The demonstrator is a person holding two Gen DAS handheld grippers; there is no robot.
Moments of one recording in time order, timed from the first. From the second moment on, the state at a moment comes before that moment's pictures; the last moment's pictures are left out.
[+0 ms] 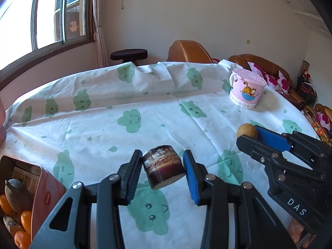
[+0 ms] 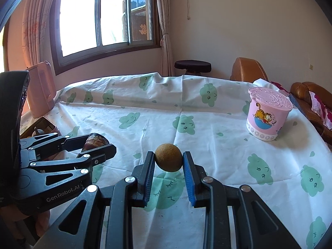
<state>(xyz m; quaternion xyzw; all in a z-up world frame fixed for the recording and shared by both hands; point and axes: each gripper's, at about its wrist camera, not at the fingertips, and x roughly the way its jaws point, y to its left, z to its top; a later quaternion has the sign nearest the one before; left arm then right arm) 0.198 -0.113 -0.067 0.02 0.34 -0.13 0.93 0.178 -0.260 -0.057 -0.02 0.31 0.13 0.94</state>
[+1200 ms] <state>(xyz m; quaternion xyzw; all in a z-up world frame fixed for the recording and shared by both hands) 0.166 -0.108 -0.048 0.03 0.26 -0.11 0.96 0.157 -0.260 -0.044 -0.03 0.24 0.12 0.96</state>
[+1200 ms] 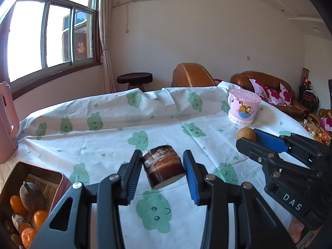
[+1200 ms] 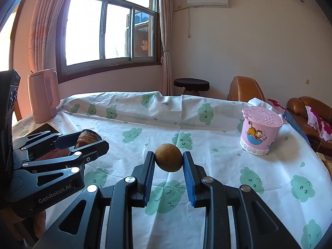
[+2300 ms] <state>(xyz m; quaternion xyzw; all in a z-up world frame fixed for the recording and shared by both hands) 0.143 -0.103 -0.039 0.03 0.21 -0.10 0.97 0.135 -0.264 -0.034 -0.02 0.18 0.11 0.98</state>
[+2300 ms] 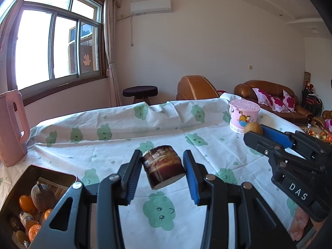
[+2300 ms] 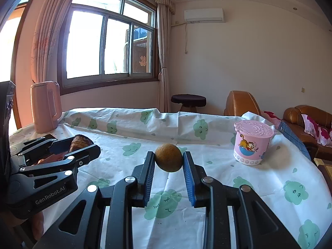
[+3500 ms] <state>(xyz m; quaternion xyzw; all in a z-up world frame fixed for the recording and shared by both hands) 0.095 -0.052 -0.035 0.01 0.19 -0.07 0.98 0.098 -0.230 -0.027 -0.03 0.15 0.15 0.98</state>
